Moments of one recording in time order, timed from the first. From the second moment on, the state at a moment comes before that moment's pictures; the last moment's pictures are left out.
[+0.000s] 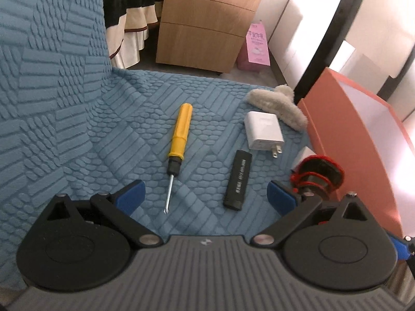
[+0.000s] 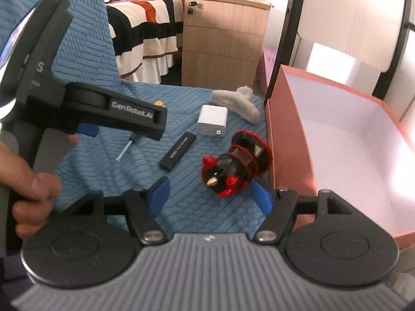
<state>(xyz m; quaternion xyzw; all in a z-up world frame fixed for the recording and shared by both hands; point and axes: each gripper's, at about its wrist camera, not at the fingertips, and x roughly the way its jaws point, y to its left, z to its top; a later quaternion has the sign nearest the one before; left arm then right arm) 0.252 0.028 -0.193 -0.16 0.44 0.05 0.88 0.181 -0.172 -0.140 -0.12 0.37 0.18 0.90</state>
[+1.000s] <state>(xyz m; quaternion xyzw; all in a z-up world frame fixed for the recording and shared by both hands) 0.309 0.055 -0.256 -0.12 0.41 0.07 0.90 0.189 -0.133 -0.216 -0.36 0.26 0.18 0.88</state>
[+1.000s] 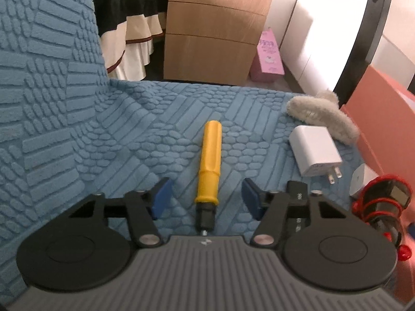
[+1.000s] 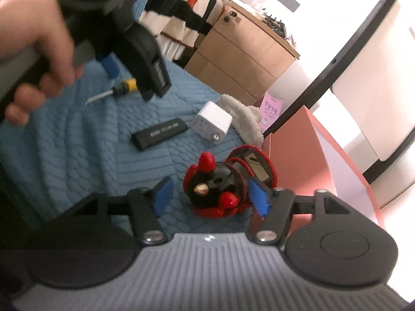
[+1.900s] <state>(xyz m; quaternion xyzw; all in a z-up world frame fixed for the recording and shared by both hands) 0.243 0.049 -0.228 -0.21 0.40 0.05 0.89 0.217 -0.153 -0.162 -0.18 0.34 0.18 0.91</state>
